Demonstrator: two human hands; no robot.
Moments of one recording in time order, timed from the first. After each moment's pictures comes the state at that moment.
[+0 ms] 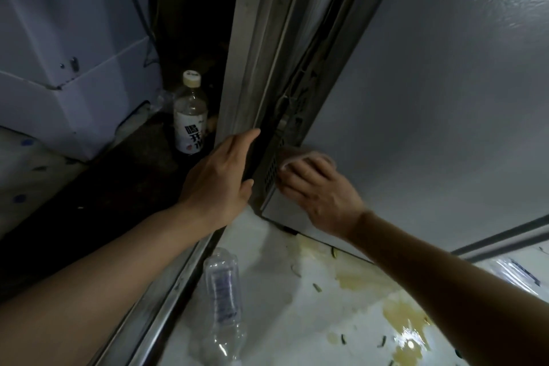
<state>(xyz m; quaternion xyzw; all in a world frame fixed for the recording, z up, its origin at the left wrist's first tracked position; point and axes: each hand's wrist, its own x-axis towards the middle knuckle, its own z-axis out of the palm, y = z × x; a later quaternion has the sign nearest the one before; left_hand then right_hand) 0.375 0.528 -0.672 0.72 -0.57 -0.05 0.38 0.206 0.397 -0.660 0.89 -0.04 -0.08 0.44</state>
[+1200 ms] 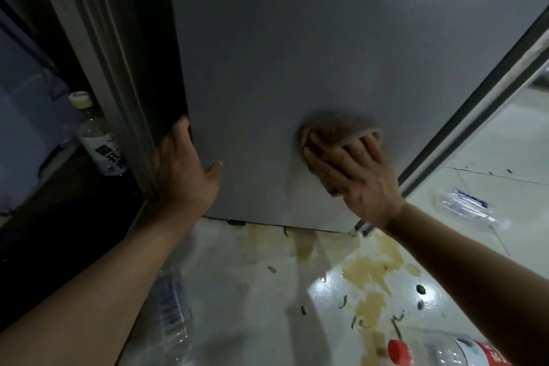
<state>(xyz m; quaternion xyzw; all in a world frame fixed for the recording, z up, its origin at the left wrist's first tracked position) 0.296 0.467 -0.662 0.76 -0.47 -0.01 0.45 0.035 0.353 -0.648 0.87 -0.16 0.25 0.39</state>
